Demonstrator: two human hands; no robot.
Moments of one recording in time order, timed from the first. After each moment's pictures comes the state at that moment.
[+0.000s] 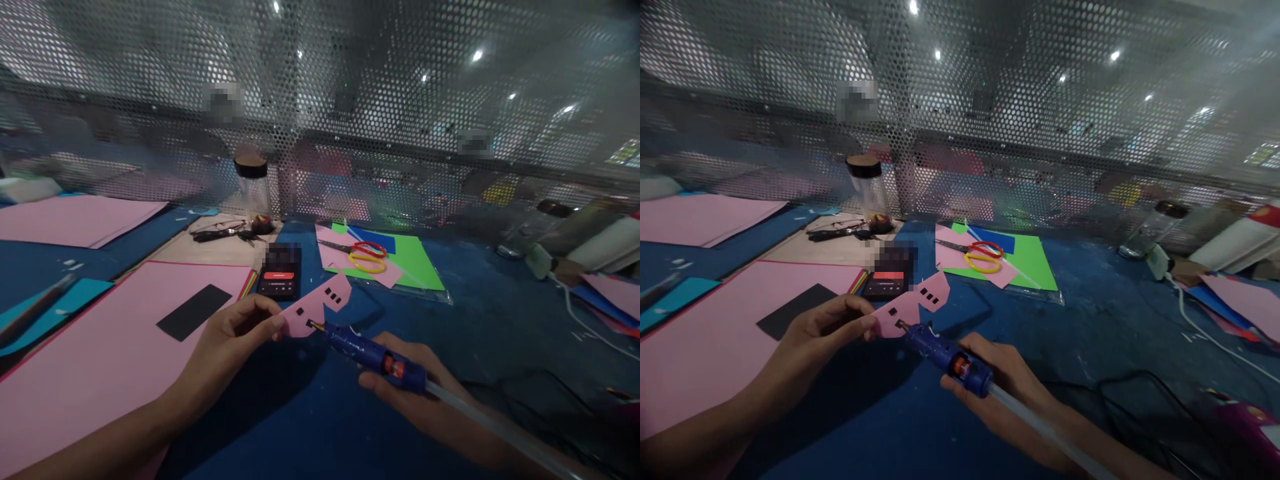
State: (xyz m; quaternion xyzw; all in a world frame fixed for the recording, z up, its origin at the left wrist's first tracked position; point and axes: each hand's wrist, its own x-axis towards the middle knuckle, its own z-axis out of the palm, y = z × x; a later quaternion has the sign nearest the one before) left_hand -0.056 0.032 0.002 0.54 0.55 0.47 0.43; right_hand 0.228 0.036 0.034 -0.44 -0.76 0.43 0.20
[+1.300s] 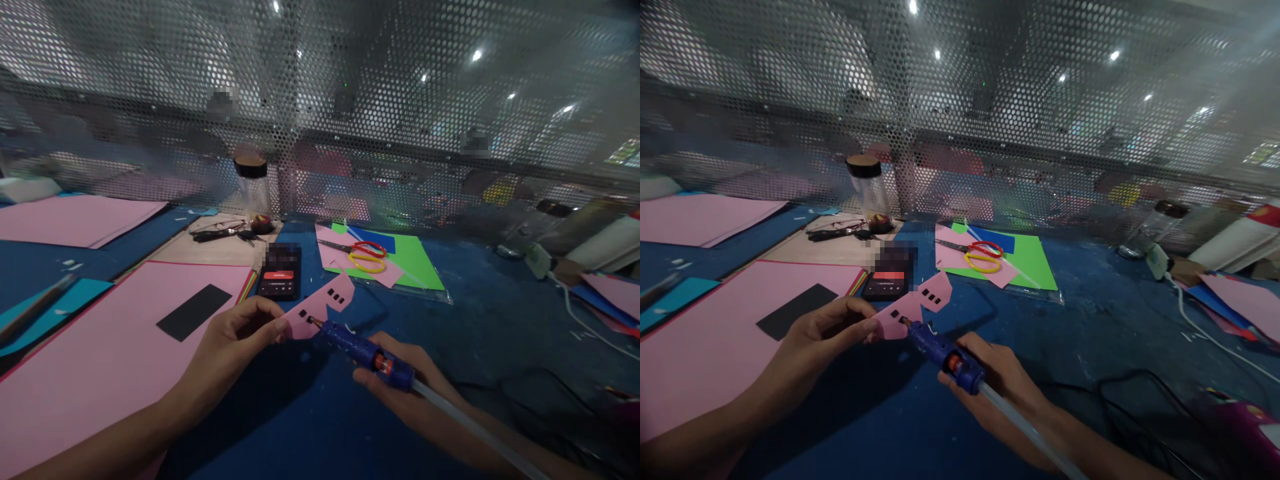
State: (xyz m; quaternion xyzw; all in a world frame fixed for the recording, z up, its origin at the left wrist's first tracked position) left_hand -0.054 0.031 0.001 0.54 0.55 0.46 0.44; right_hand 0.224 0.034 0.018 -0.47 -0.75 0.42 0.20
